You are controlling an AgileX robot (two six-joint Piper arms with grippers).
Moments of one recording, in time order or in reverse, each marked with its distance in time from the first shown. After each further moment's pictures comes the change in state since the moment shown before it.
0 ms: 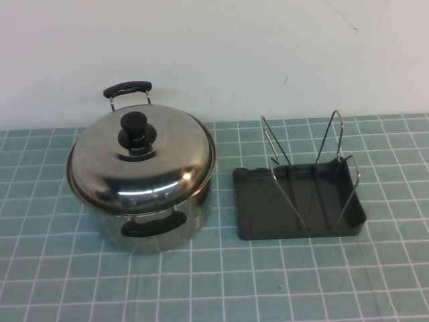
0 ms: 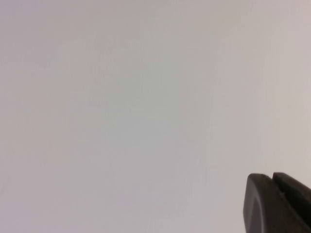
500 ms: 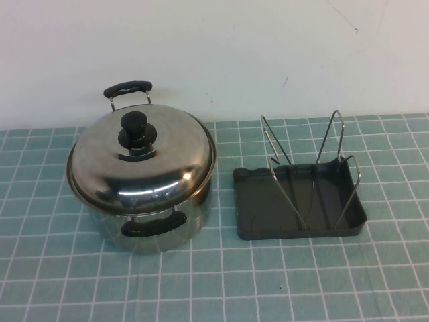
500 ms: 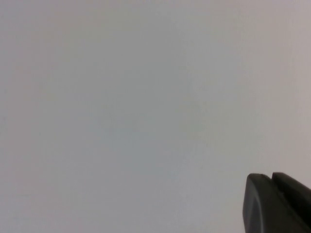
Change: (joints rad) right arm 0.000 0.000 -0.007 0.056 -0.072 0.018; left arm 0.000 0.000 -0.079 0.005 0.237 0.020
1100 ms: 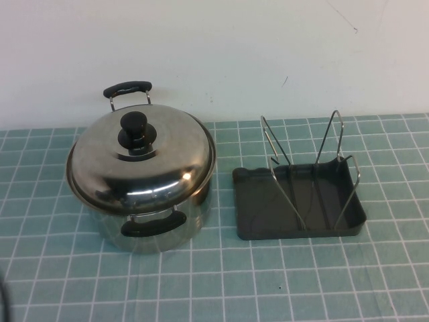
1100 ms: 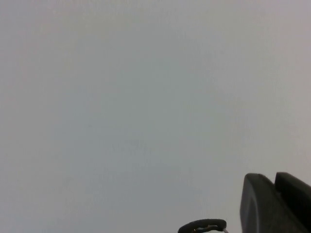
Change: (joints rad) right arm 0.000 0.179 -0.439 0.000 0.770 -0.084; left arm 0.000 0.609 -0.339 0.120 0.071 -0.128
